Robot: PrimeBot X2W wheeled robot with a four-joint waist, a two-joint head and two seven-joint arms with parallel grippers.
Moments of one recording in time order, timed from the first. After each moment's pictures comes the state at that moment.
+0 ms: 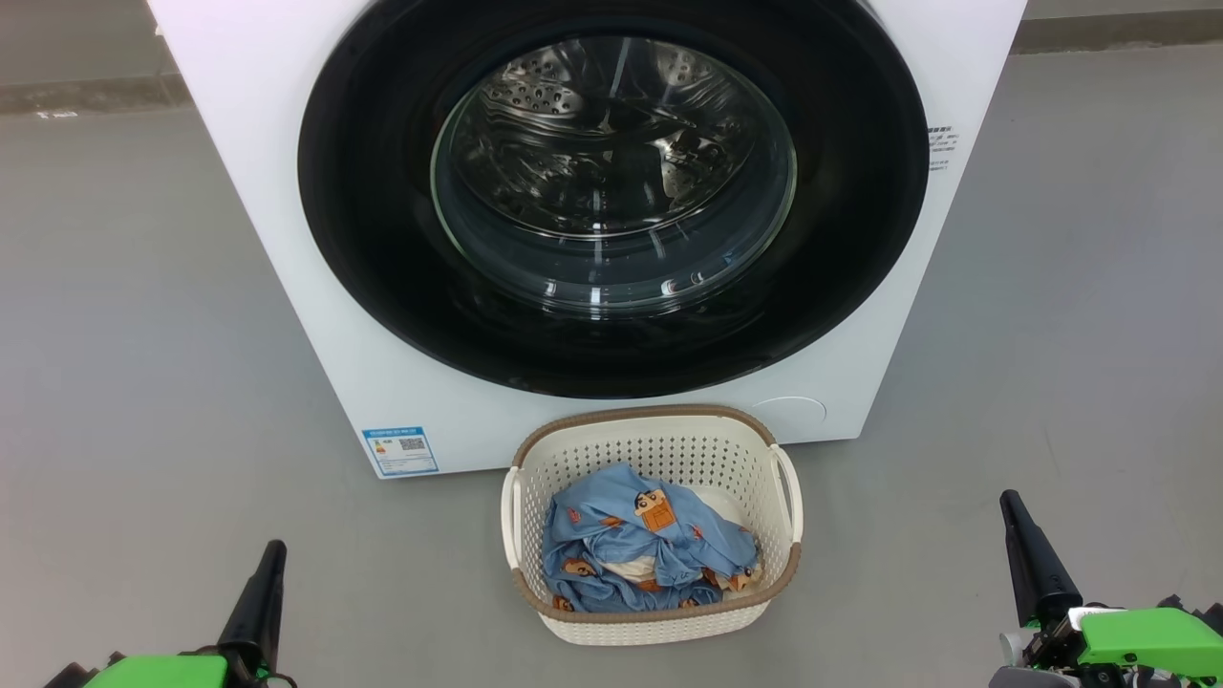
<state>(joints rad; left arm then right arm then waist) -0.06 0.04 0.08 0.27 -1.62 -0.13 0.11 -0.07 -0.05 -0.14 0.27 1.62 0.13 0.10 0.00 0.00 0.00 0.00</state>
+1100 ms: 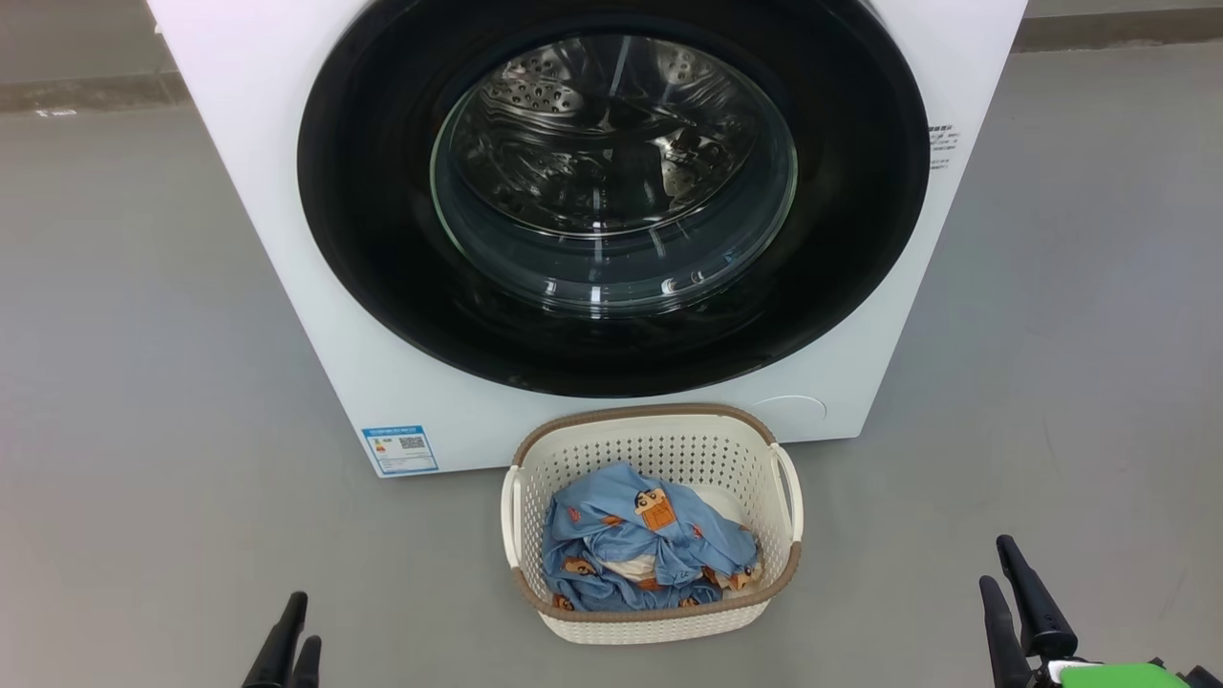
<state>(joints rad) 0.01 0.01 0.05 0.33 -1.62 -0.13 0.07 0.00 -0.03 -0.12 0.32 1.62 0.13 0.07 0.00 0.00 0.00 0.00</state>
